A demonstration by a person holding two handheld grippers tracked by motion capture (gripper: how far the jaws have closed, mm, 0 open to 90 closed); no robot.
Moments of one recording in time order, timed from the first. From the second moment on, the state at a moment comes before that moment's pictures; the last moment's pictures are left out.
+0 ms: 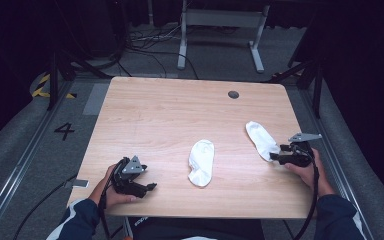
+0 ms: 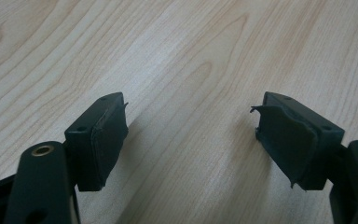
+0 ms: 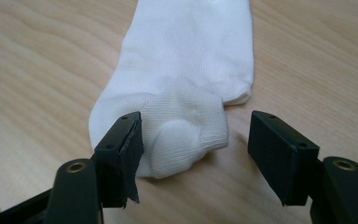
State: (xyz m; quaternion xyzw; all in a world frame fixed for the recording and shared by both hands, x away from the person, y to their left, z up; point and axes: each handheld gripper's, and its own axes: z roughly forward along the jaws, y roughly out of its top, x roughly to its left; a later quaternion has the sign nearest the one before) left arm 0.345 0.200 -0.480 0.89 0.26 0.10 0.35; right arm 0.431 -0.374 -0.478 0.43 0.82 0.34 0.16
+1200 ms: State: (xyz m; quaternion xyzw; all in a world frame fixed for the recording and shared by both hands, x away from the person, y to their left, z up) left arm 0.347 0.195 -0.482 0.89 0.26 0.10 0.36; right arm 0.412 -0.380 -0.473 0.45 0.82 0.33 0.16
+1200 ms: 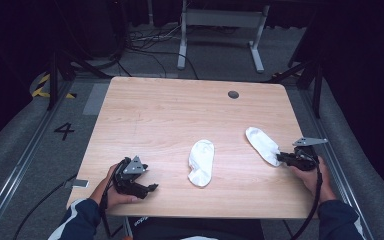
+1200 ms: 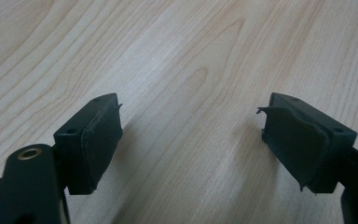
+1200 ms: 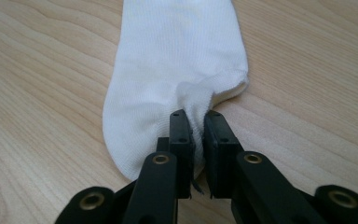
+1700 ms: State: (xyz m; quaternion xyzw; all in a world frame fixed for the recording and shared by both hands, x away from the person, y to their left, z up) left arm 0.351 0.195 -0.482 0.89 0.25 0.09 0.36; right arm 0.408 -0.376 -0.449 0.43 0.80 0.37 0.18
